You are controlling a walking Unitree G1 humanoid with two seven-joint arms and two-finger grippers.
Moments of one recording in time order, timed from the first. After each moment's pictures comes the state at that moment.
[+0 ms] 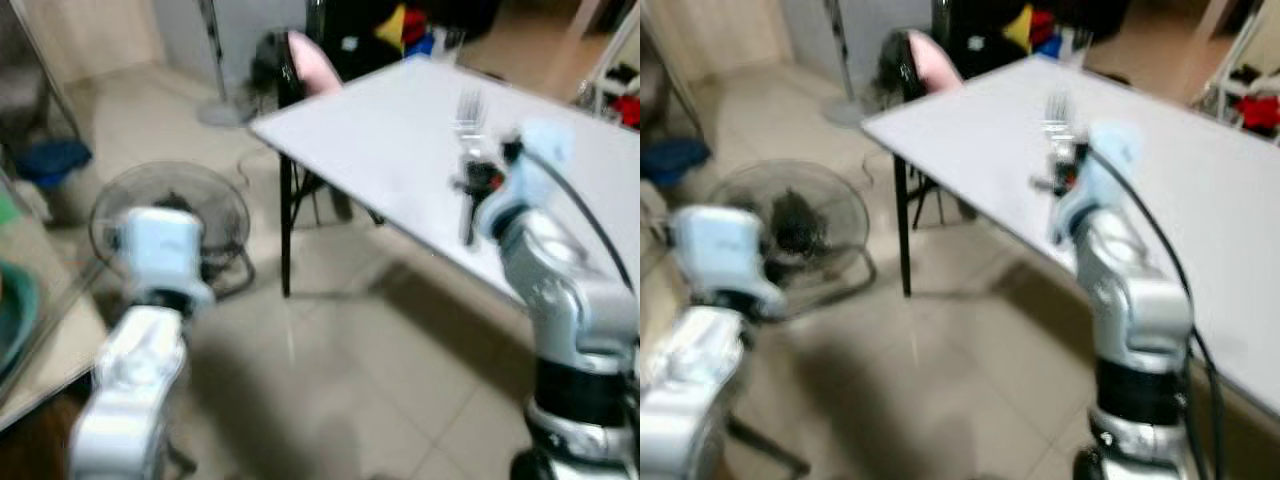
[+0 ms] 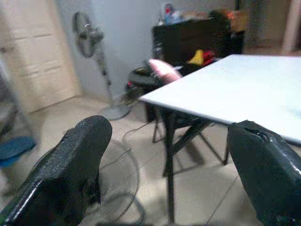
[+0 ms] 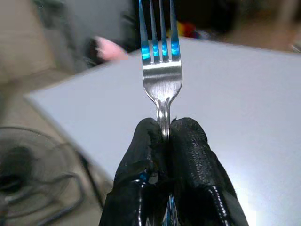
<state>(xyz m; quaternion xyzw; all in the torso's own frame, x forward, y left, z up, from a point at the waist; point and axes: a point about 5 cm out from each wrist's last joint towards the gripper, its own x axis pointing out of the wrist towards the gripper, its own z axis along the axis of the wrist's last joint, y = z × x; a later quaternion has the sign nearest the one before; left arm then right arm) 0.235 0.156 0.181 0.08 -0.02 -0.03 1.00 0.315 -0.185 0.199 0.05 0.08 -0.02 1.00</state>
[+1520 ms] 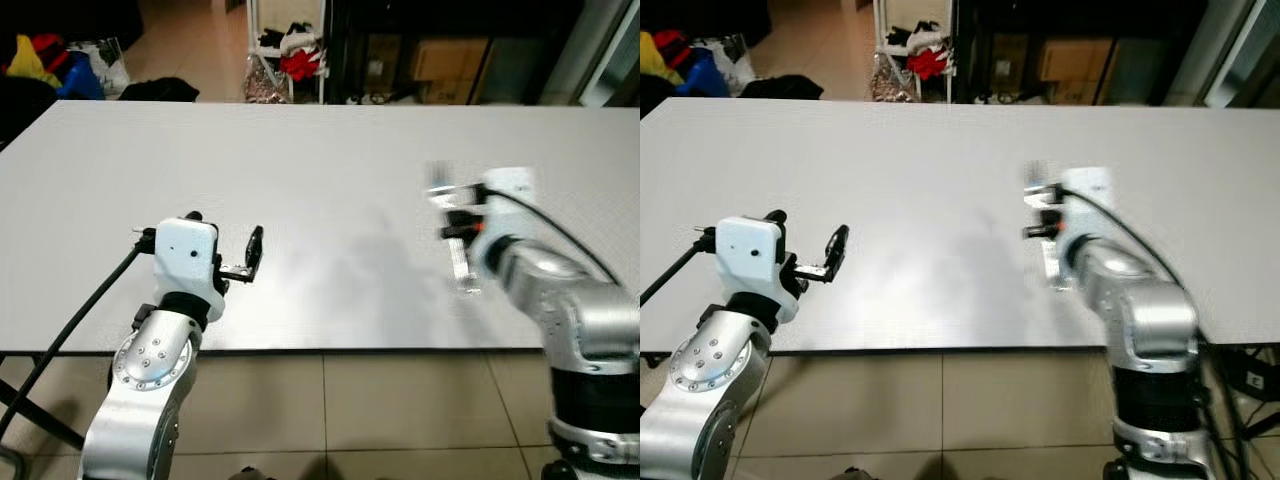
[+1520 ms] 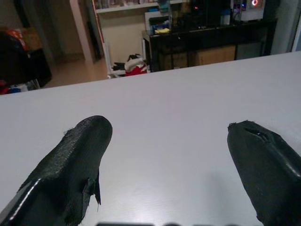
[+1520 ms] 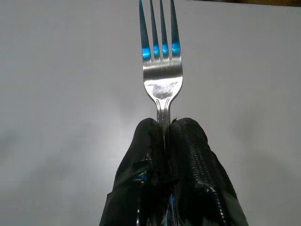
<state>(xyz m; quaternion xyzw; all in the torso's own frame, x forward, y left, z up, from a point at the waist) 0.240 0.155 0.169 0.08 0.00 -0.06 1.00 0.308 -0.166 0.174 0.00 0.19 0.11 0.98</state>
